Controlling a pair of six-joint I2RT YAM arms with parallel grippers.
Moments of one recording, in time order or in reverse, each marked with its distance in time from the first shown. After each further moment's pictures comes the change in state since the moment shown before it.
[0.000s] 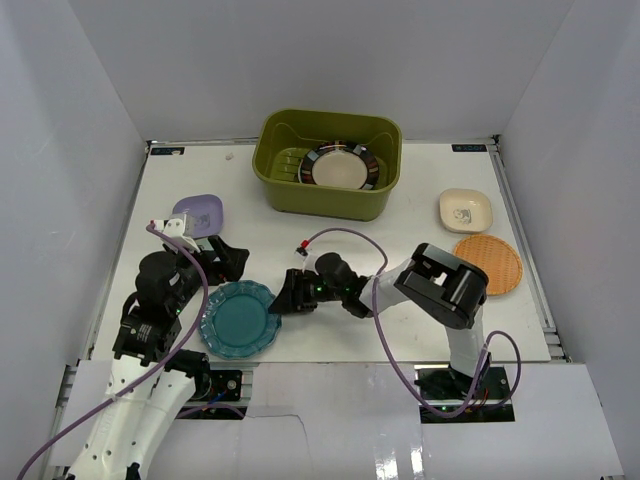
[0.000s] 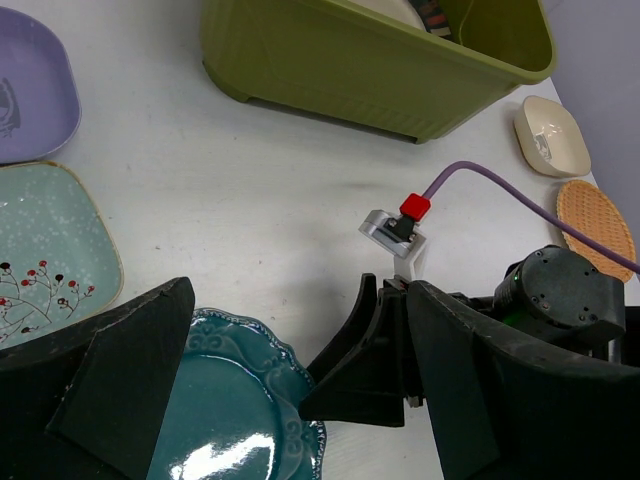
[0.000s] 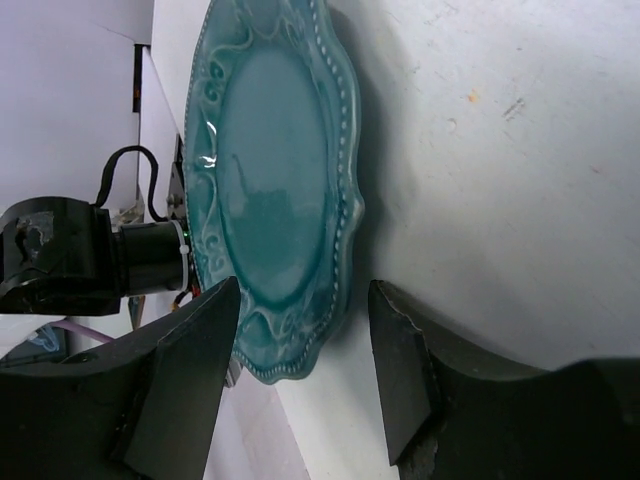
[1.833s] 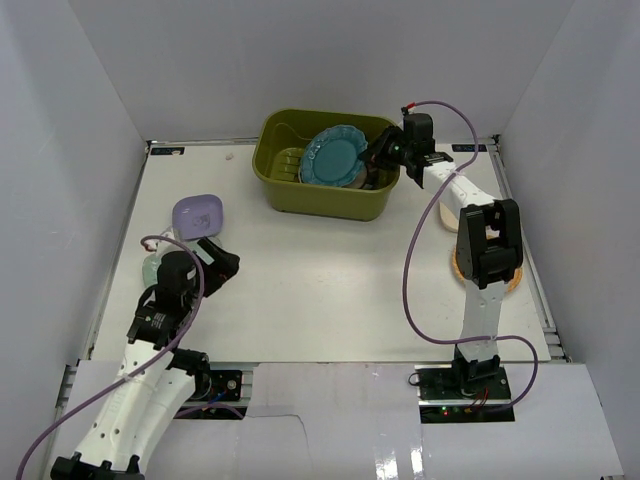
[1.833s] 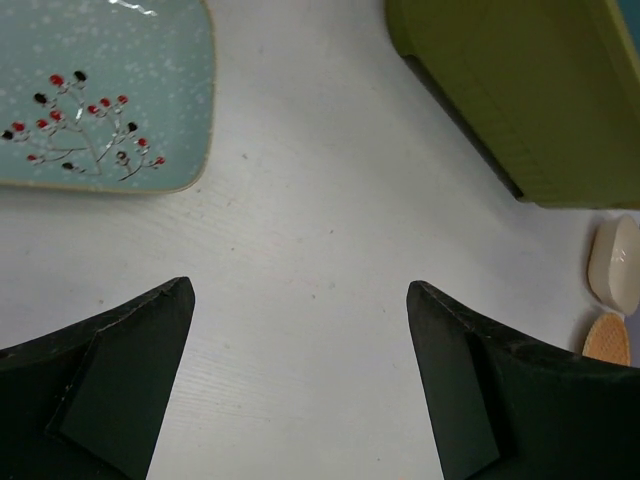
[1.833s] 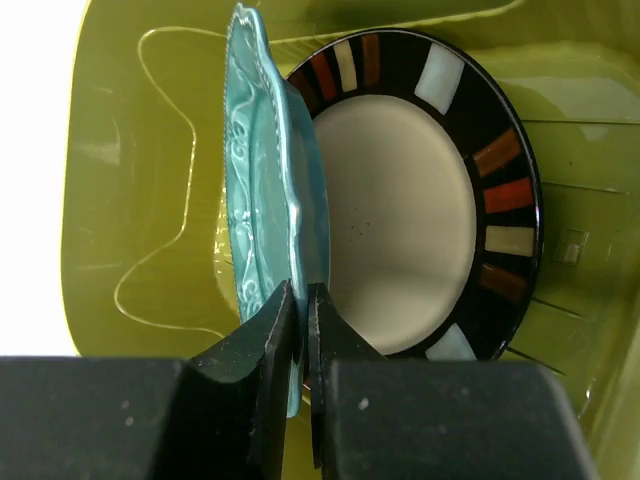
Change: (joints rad) left arm 0.006 0.079 -0.107 -0.067 -0.233 -0.364; right arm -0.746 0.108 0.891 -0.816 0.067 -0.243
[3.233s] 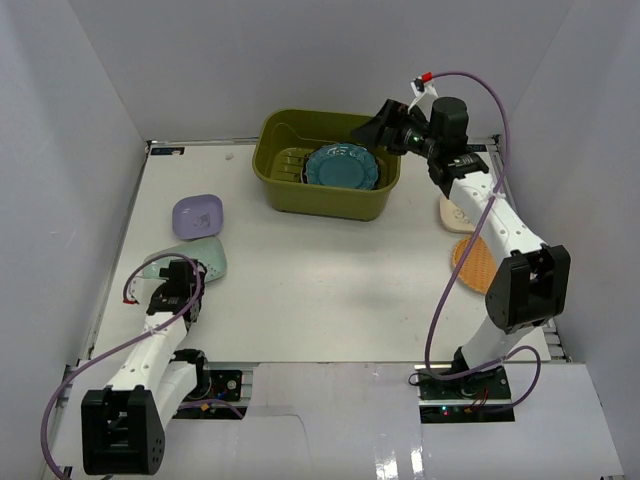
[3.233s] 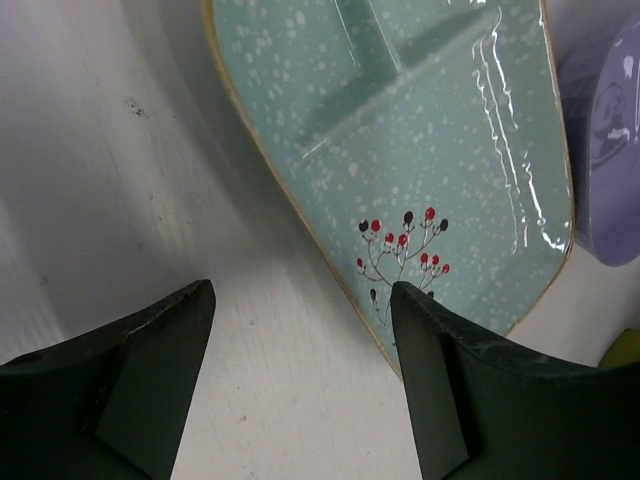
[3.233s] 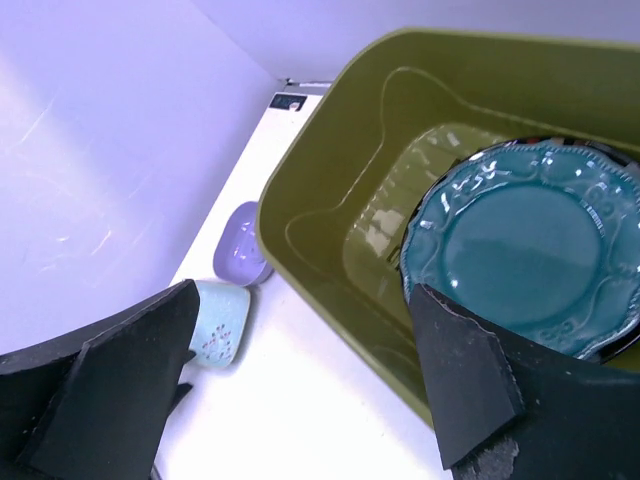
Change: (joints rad) left arm 0.217 0.295 -0.212 0.082 -0.377 -0.602; right arm 0.018 -0.367 -0.103 0.038 -0.167 -0.140
